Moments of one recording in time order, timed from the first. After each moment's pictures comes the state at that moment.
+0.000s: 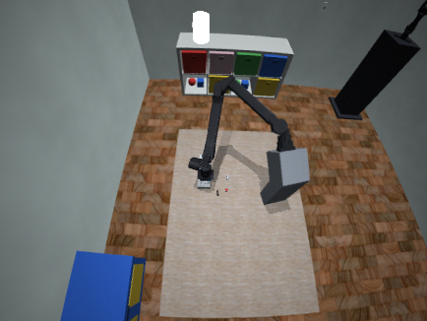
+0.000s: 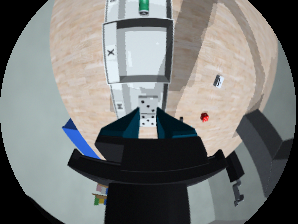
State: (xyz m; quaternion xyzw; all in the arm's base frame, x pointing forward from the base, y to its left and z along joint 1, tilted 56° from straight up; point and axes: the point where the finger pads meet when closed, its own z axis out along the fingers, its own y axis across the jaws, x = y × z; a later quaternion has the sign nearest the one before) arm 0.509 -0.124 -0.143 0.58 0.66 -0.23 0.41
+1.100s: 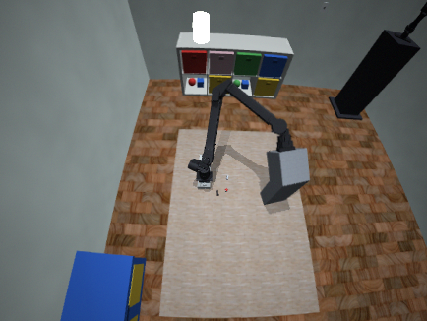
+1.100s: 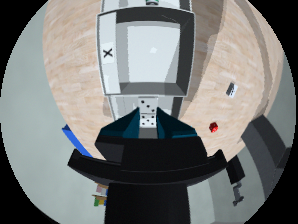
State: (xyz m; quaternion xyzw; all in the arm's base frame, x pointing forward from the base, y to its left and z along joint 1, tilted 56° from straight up) arm 0.528 -0.149 -0.158 0.58 0.67 -0.23 0.41
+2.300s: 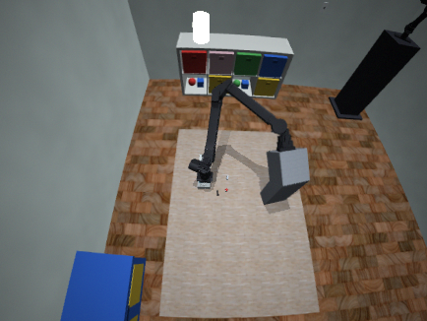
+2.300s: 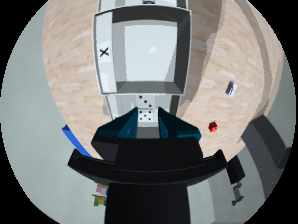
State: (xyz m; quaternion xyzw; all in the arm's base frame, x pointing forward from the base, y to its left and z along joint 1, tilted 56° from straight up) arm 0.524 -0.148 -0.160 0.58 0.67 -0.23 0.41
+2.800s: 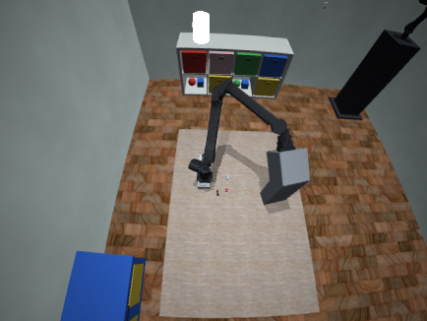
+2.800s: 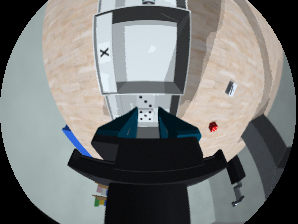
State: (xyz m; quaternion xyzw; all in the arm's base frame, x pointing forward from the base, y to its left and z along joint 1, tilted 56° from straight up) arm 0.525 -0.148 -0.160 0.58 0.66 -0.23 0.42
